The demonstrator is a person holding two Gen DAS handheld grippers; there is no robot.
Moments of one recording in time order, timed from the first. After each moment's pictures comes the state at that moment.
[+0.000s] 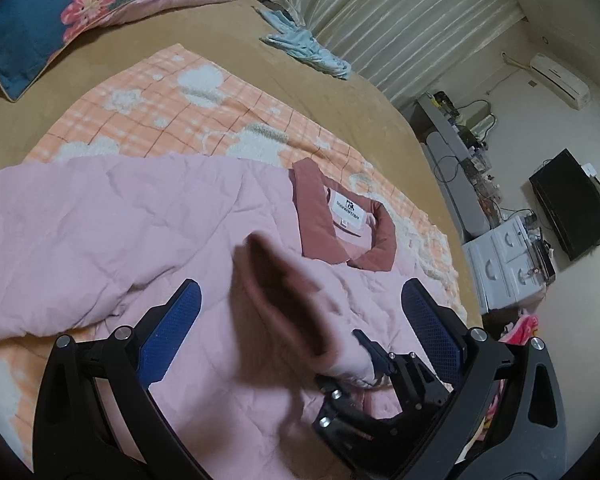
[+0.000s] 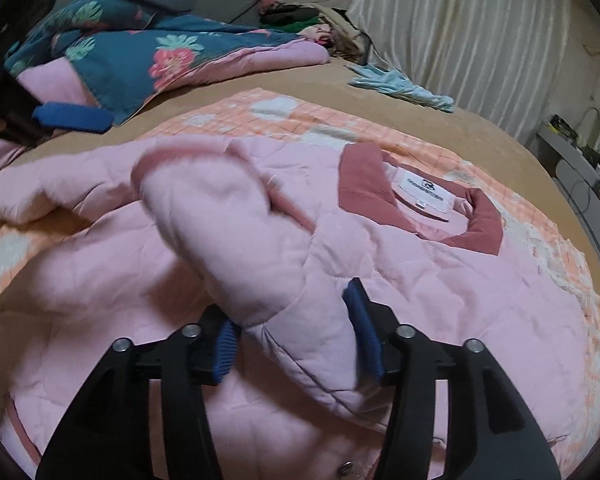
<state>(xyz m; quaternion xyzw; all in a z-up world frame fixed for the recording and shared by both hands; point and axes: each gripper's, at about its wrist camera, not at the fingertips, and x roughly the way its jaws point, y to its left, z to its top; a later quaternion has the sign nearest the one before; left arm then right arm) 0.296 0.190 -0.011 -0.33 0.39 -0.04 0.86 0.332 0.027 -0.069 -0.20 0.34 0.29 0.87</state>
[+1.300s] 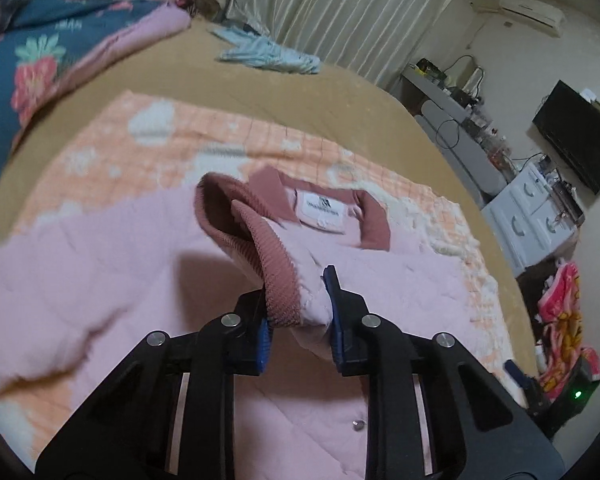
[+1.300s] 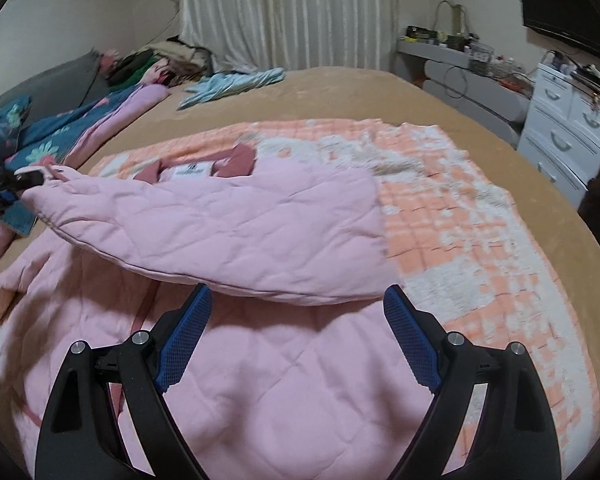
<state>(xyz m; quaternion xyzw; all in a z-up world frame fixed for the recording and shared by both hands) 0.332 0.120 0.013 -0.20 0.39 -0.03 0.90 0.319 -0.227 -0.023 -0.01 0.37 0.08 0.93</state>
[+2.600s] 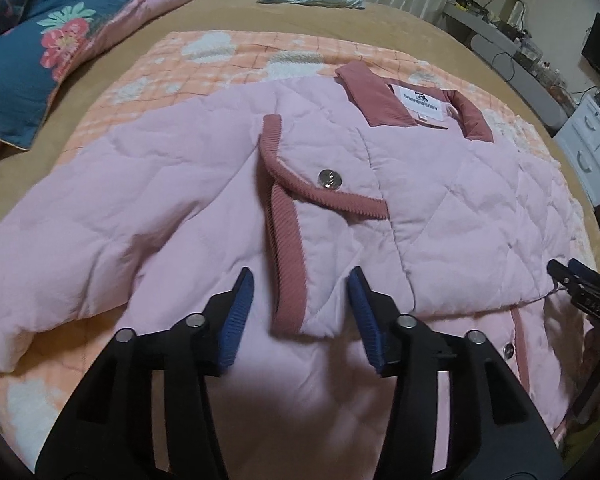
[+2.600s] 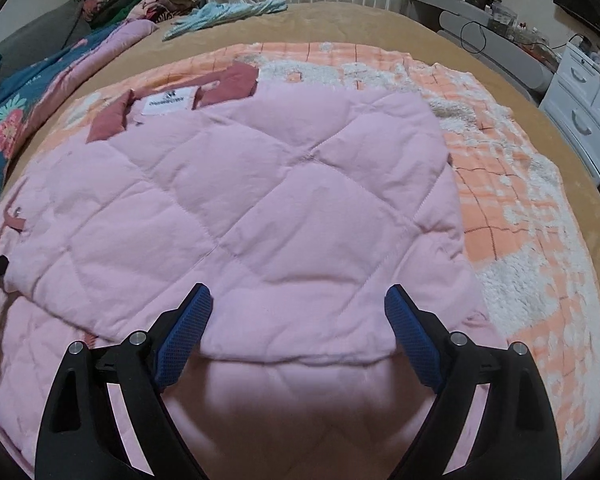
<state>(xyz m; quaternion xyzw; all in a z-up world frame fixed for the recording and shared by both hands) 0.299 0.135 -0.086 -0.11 0.48 0.04 0.87 0.394 -0.184 -0.085 -0.04 0.48 0.07 0.88</state>
